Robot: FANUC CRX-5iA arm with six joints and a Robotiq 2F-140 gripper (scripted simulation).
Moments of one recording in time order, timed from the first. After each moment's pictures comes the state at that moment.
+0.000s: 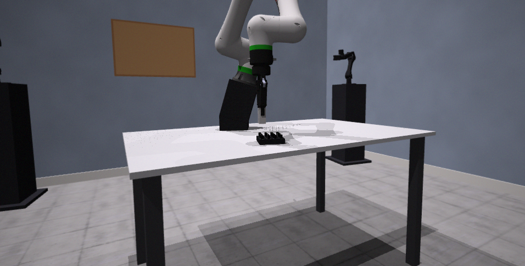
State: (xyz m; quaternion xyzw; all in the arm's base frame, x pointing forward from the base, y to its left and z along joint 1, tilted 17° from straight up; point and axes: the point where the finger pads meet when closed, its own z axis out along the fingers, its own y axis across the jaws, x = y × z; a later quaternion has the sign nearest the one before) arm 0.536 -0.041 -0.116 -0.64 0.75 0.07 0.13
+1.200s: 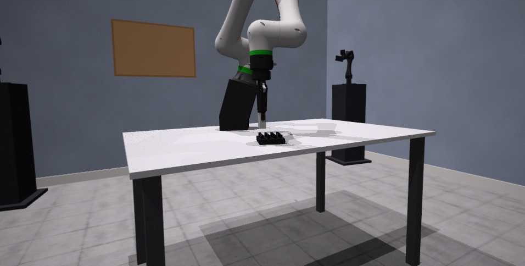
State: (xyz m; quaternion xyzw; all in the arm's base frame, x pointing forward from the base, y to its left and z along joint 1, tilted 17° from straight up) arm 0.538 -0.035 -0.134 -0.64 0.75 0.07 0.13
